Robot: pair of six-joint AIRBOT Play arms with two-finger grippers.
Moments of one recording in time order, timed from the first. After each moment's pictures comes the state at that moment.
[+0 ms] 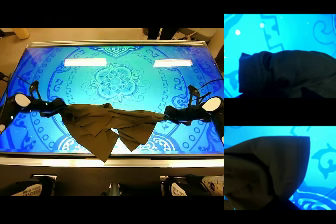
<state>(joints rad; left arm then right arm) 0.02 -1.29 1.02 1.16 -0.97 -1.72 -0.18 -1.12 0.91 -1.12 1.15 1.53</state>
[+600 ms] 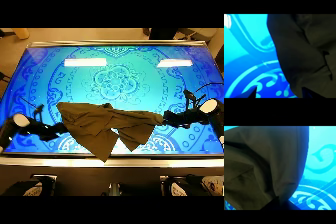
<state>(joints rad) 0.01 -1.06 0.61 1.10 -1.05 -1.70 -0.18 -1.13 0.89 -1.15 1.19 1.49</state>
